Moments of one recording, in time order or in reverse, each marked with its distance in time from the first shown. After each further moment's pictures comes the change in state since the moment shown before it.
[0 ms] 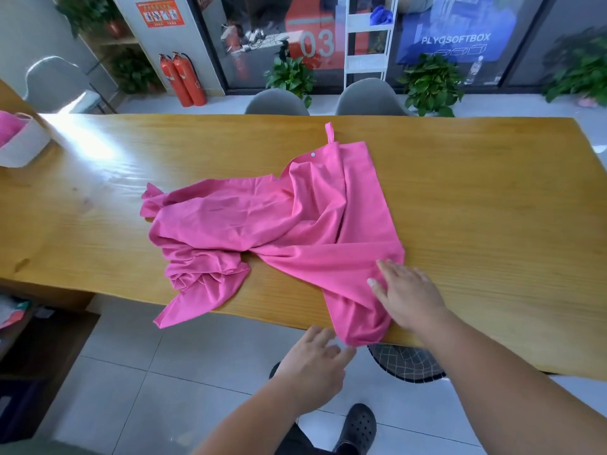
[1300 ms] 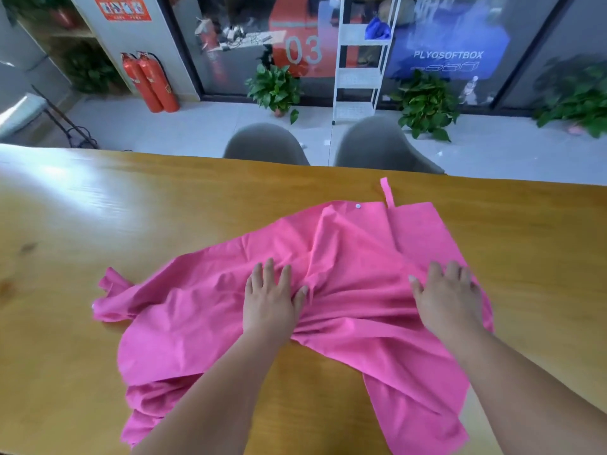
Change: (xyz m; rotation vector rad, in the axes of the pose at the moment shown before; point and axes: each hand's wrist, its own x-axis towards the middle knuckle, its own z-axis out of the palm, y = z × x) left_hand 0.191 -0.323 -0.076 -0.233 0.141 -0.767; right_hand 0.238 0.036 -0.107 -0.122 0.257 0.411
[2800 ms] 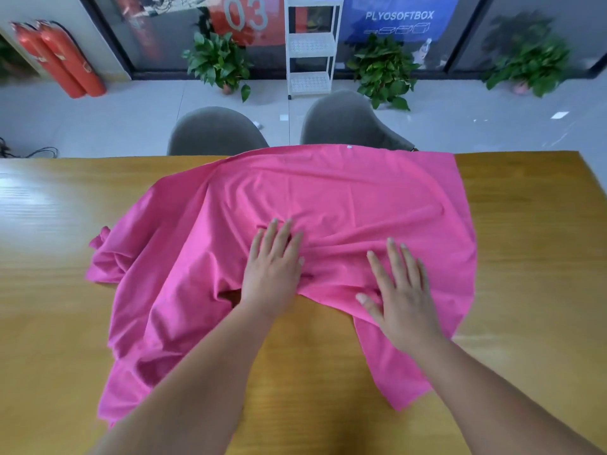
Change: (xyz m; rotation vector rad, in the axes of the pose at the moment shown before) left_hand 0.117 0.018 0.005 -0.057 0.204 0.439; right_hand -0.003 -0.050 0.034 0.101 0.099 -0.284
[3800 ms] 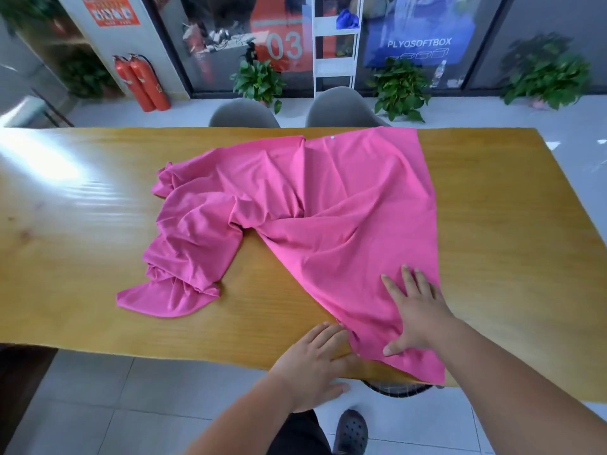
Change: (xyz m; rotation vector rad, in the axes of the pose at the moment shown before) left_hand -0.323 0.238 0.001 0.162 -0.423 0.505; right_hand -0.232 0.088 -0.034 -0.035 -0.556 -0.045
